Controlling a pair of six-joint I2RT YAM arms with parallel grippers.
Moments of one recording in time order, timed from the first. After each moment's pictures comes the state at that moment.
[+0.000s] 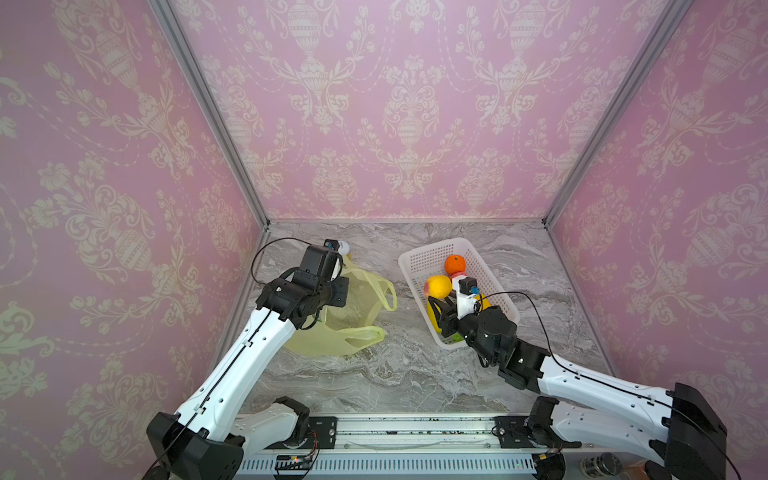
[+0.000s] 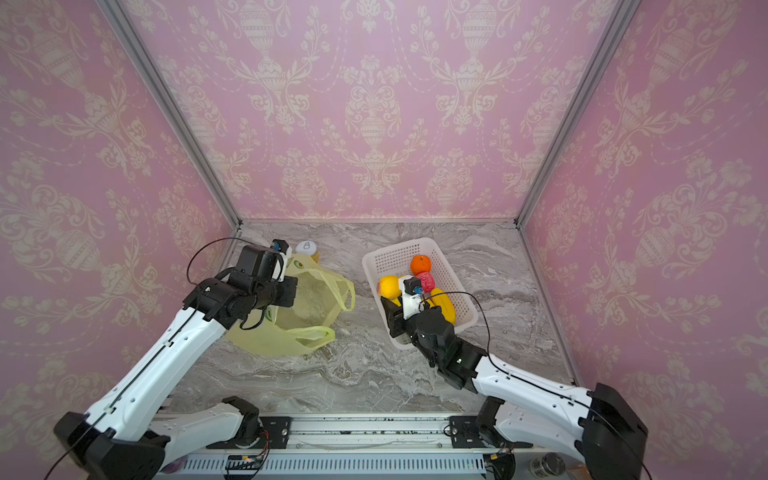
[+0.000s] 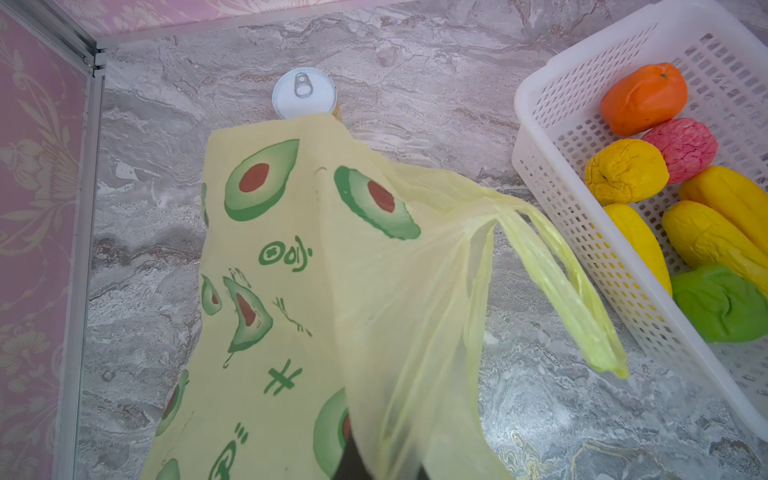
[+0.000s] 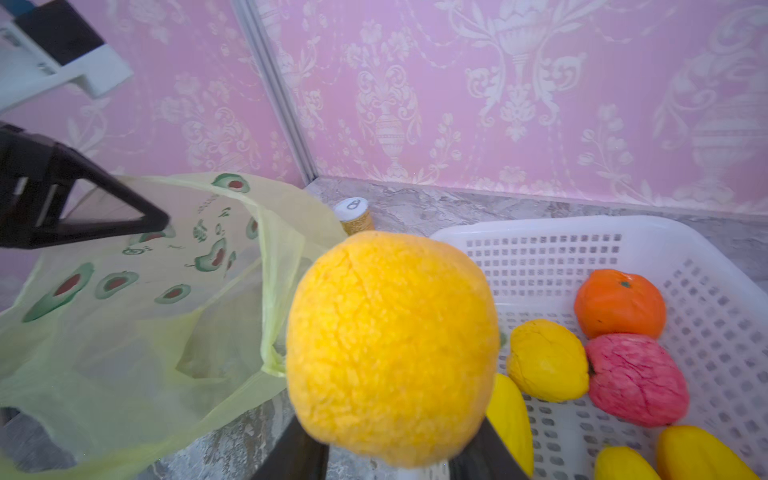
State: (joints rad) left arm -0.40 1.15 1.21 -0.94 -0.15 -0.21; right arm 0.85 1.01 0.53 0.28 0.36 0.30
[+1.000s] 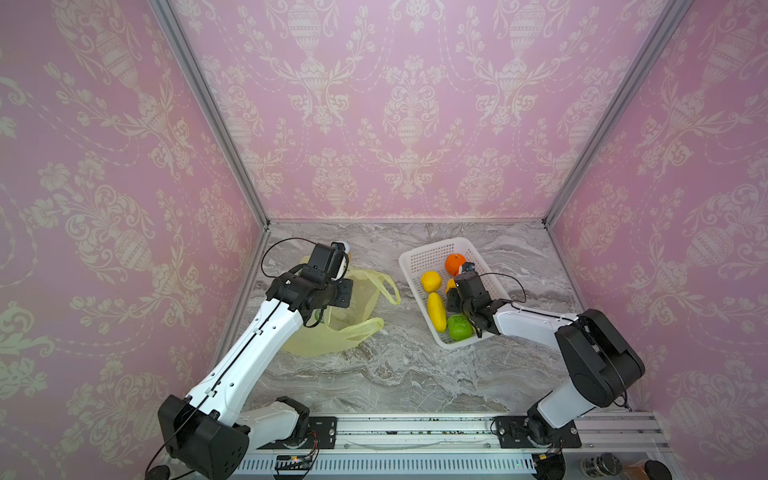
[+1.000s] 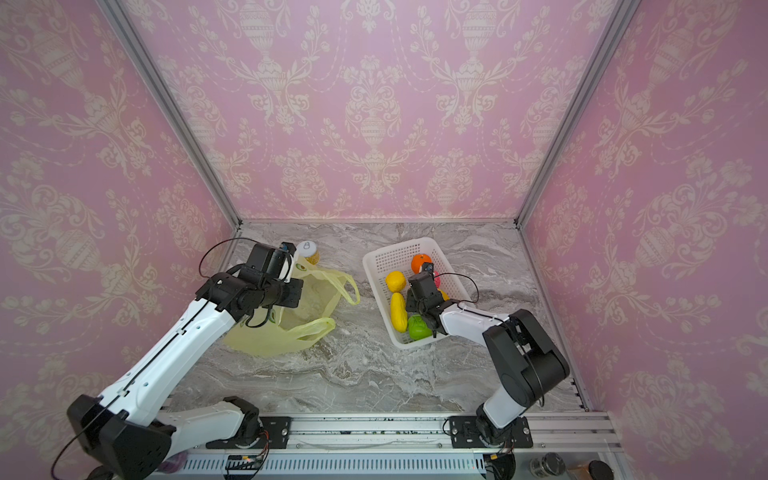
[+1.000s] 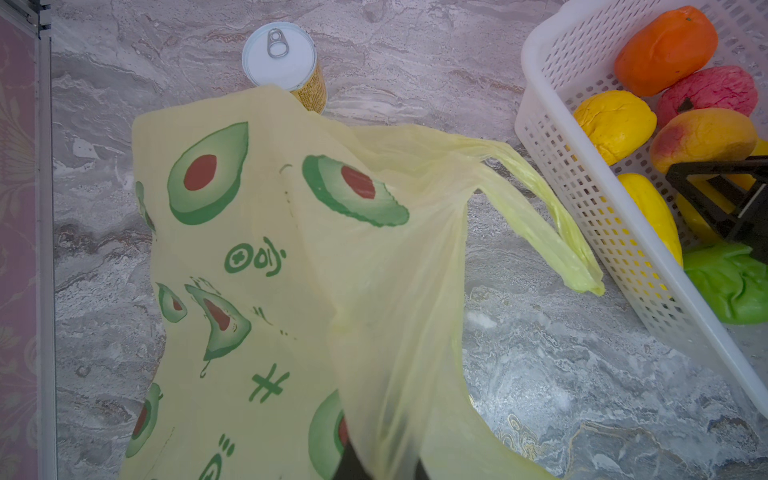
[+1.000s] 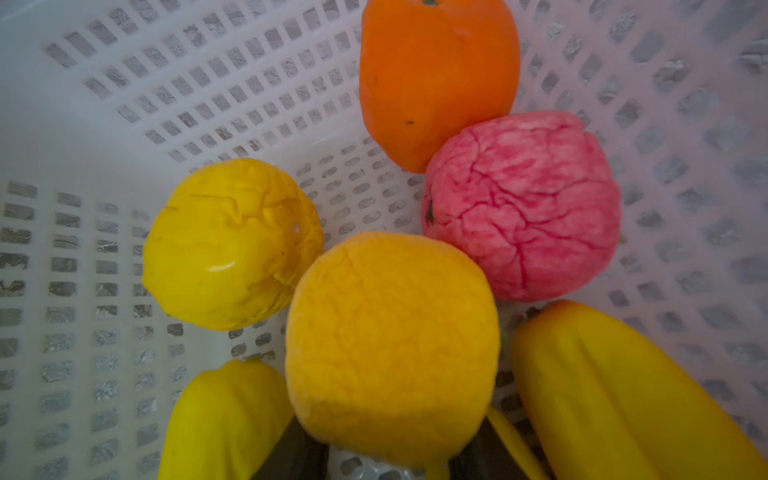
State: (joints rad) left arm -0.40 1.21 1.21 -0.96 -0.11 -0.21; right arm 0.49 1.61 0.78 0.03 0.25 0.51
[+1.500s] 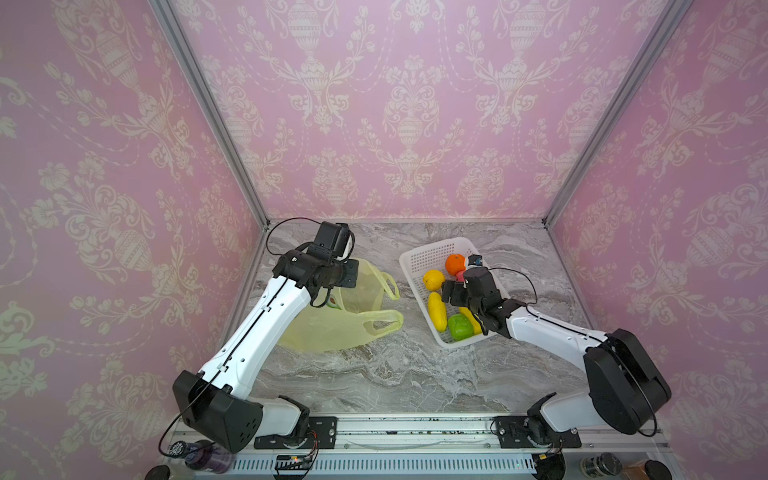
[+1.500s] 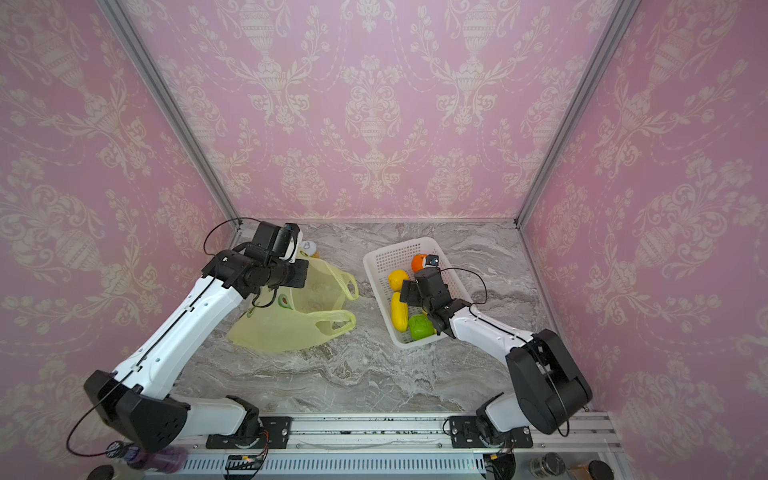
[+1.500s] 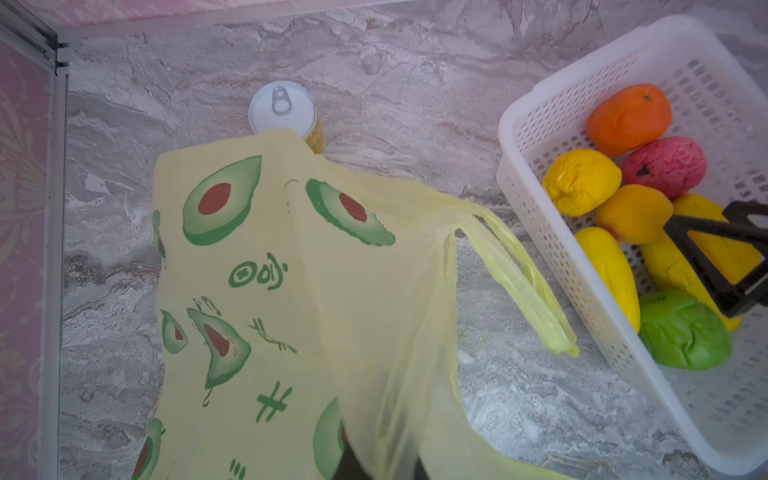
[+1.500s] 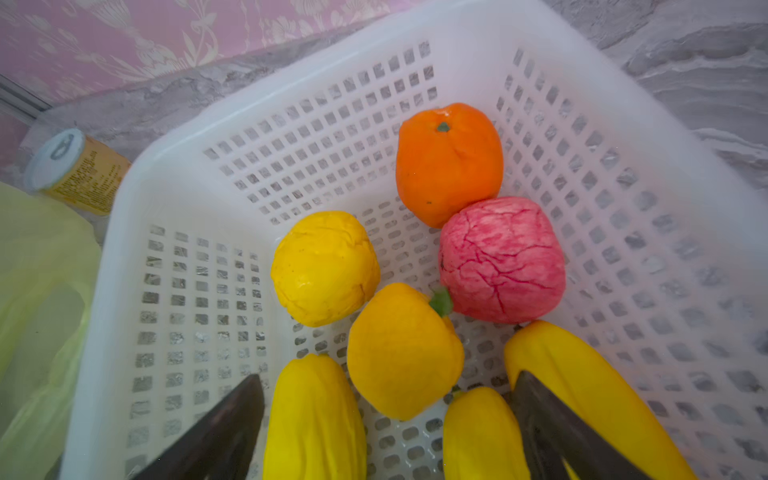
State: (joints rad) left arm -0.40 1.39 1.49 -1.03 -0.11 -0.26; right arm 0.49 1.41 0.76 0.00 0.24 0.49
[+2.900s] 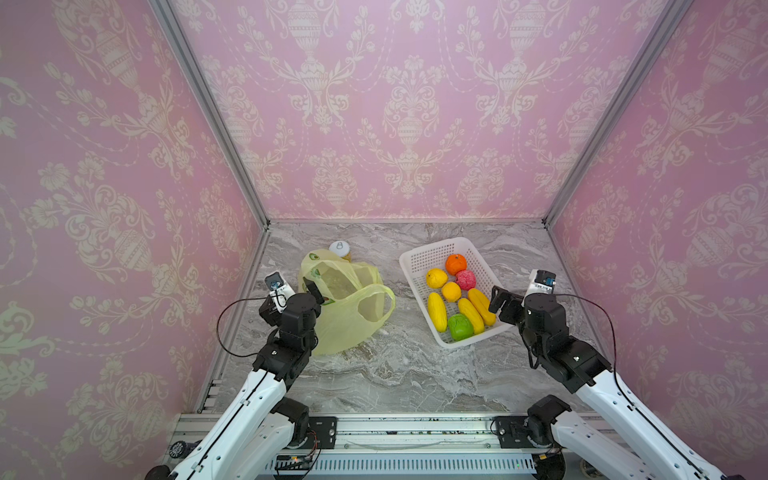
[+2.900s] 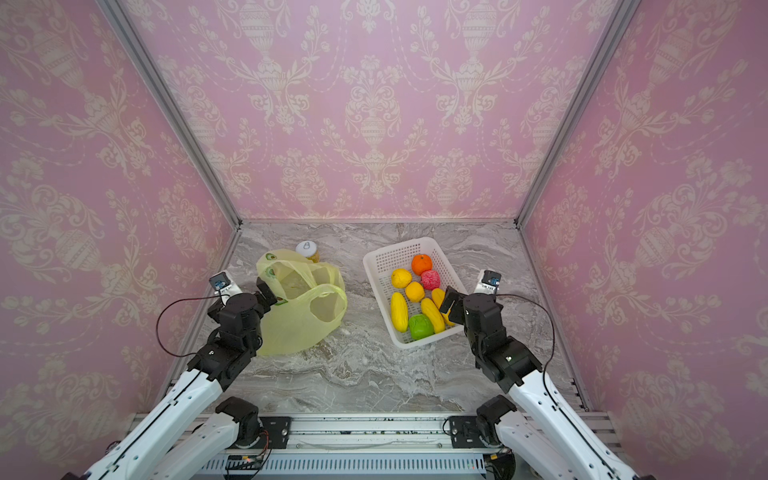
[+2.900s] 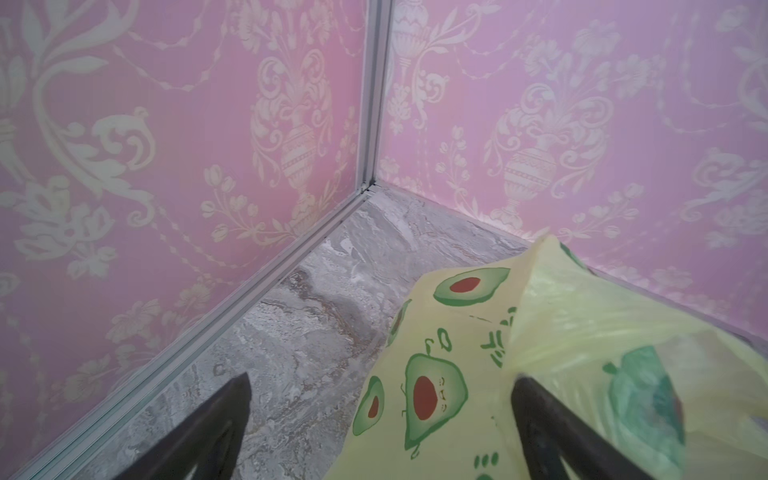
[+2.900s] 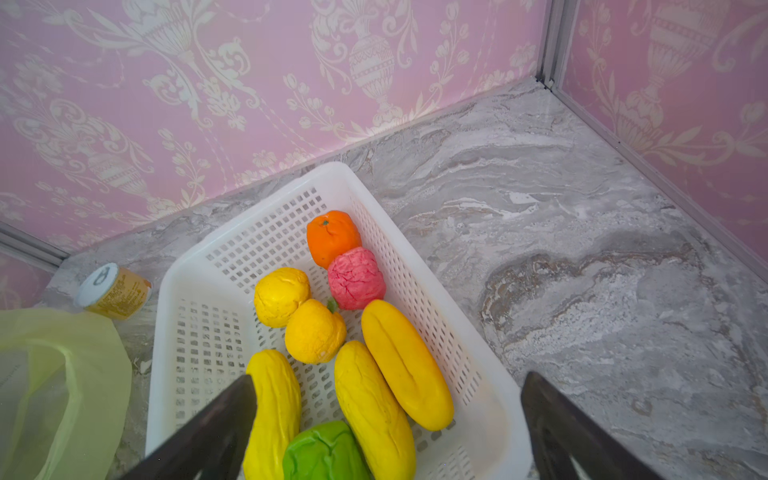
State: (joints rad) left arm -0.31 0.78 0.46 -0.03 -0.82 -0.38; right arm 0.43 0.72 0.64 -0.35 0.48 0.52
